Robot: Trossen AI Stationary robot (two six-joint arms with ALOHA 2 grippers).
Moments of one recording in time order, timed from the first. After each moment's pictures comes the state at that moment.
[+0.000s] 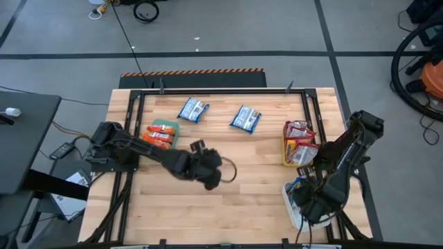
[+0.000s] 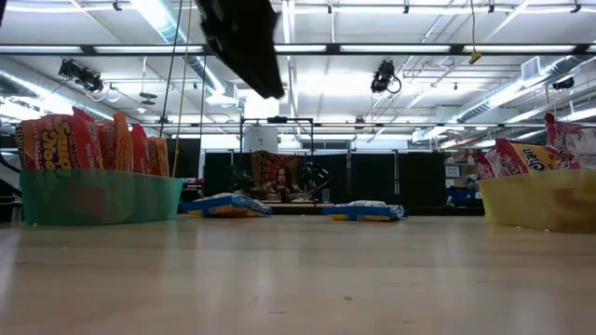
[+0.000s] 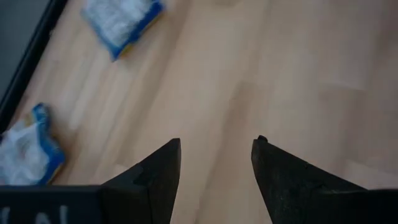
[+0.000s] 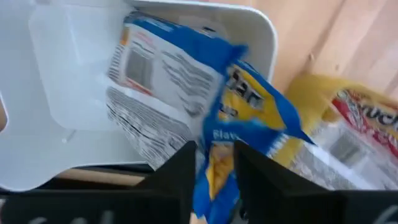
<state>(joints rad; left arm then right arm) -0.37 1.79 1.48 -0.85 -0.58 -0.52 0.95 1.53 1.20 -1.41 0.08 0.66</state>
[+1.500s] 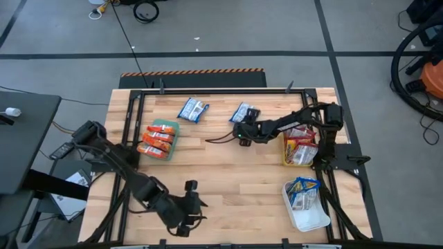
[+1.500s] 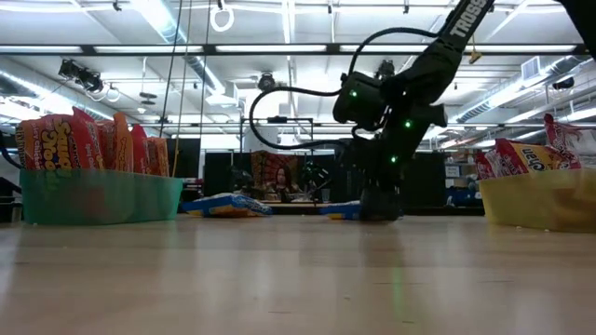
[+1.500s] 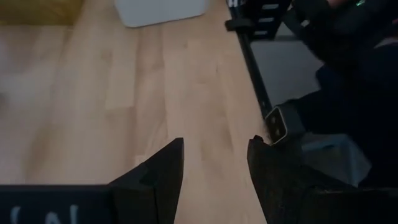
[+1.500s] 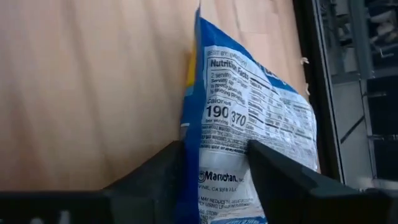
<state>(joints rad) -0.71 1.61 1.20 -0.28 -0.42 -0.43 -0.18 1.88 0.92 -0.13 0.66 -0.19</state>
